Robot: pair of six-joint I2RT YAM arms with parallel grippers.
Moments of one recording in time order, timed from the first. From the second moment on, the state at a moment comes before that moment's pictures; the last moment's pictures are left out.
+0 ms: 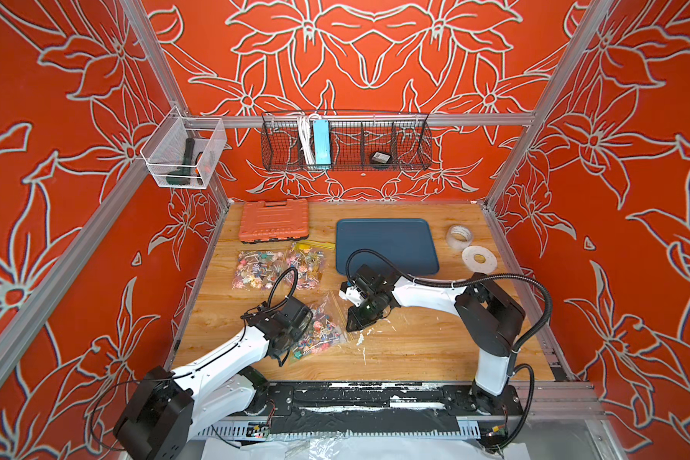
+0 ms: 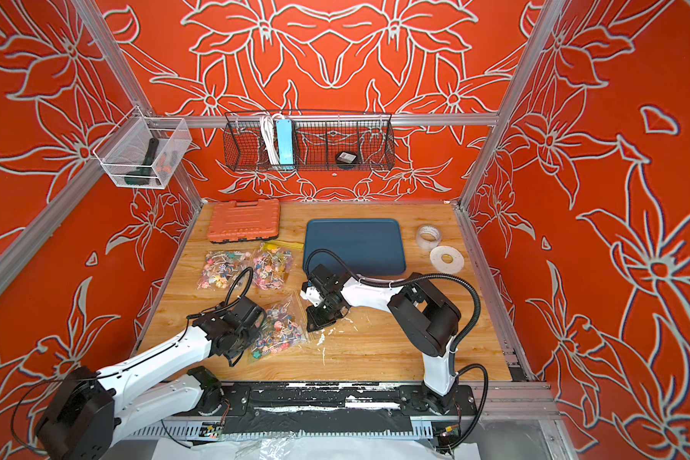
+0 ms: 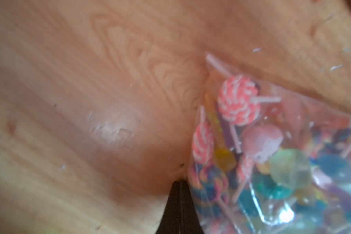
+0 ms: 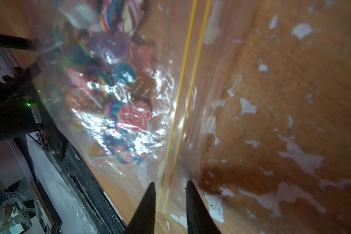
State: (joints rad) left arm -0.51 1.05 0.43 -0.71 -0.25 -1.21; right arm 0.86 1.87 1.15 -0.52 -0.48 0.37
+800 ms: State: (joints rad) left arm -0.46 1.26 0.65 -0.61 -0.33 -0.95; right arm 0.84 1.70 1.14 -0.59 -0.26 0.38
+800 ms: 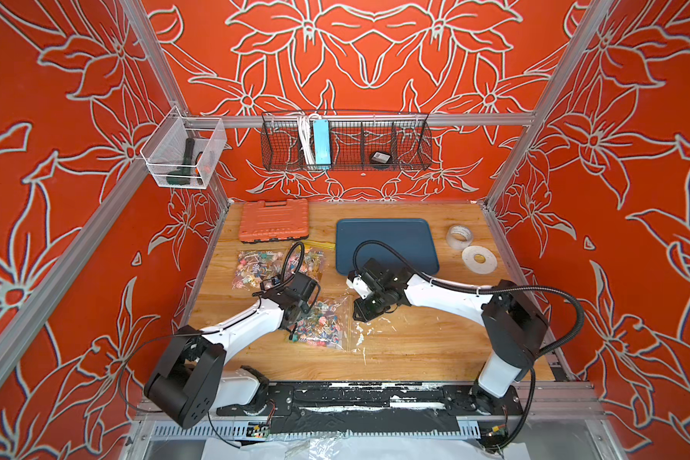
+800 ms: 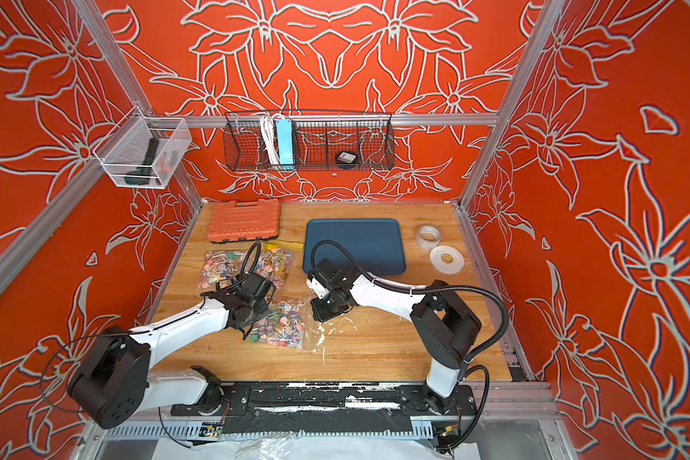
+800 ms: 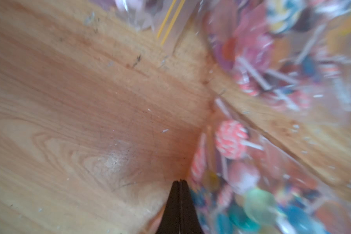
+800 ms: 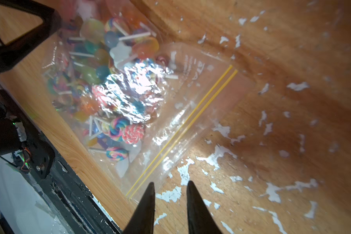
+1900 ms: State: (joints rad) left arm -1.06 1.77 1.10 -0.76 -0.39 -1.12; right arm 0.52 1.39 0.86 -0.60 -0.13 0.43
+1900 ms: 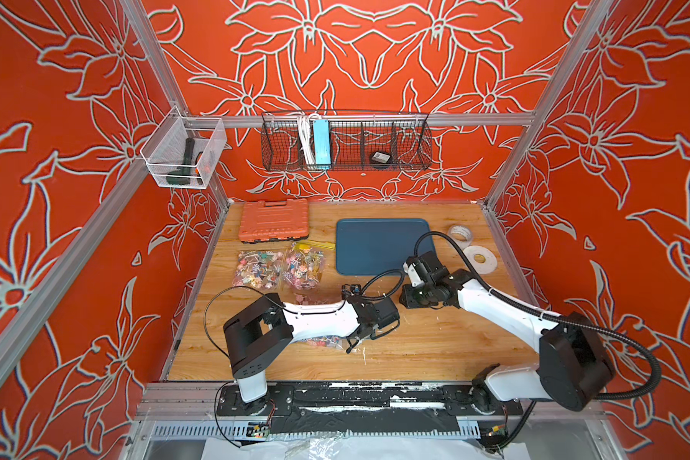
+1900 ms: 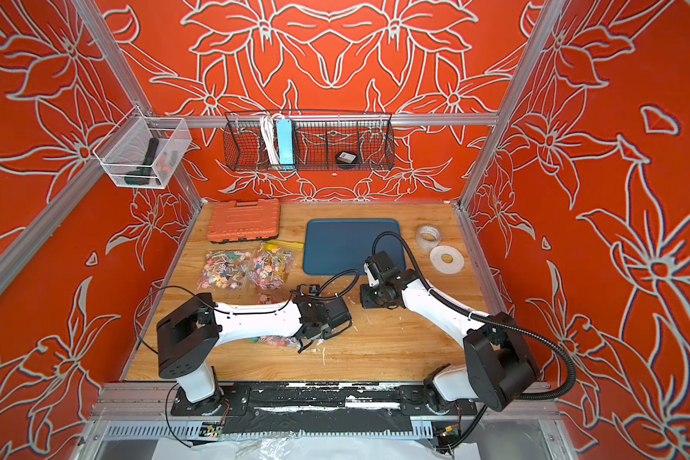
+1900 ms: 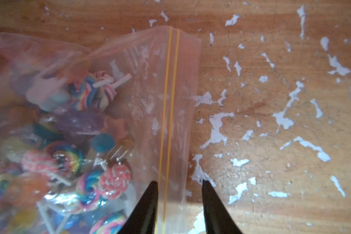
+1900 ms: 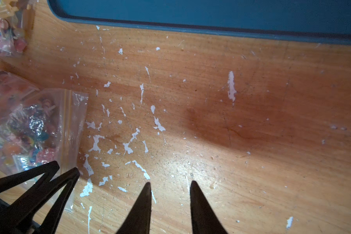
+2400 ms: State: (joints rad) left arm -1.06 1.83 1.11 -0.78 -0.40 -1.12; right arm 0.51 1.40 0.86 -0.59 -0.15 0.43
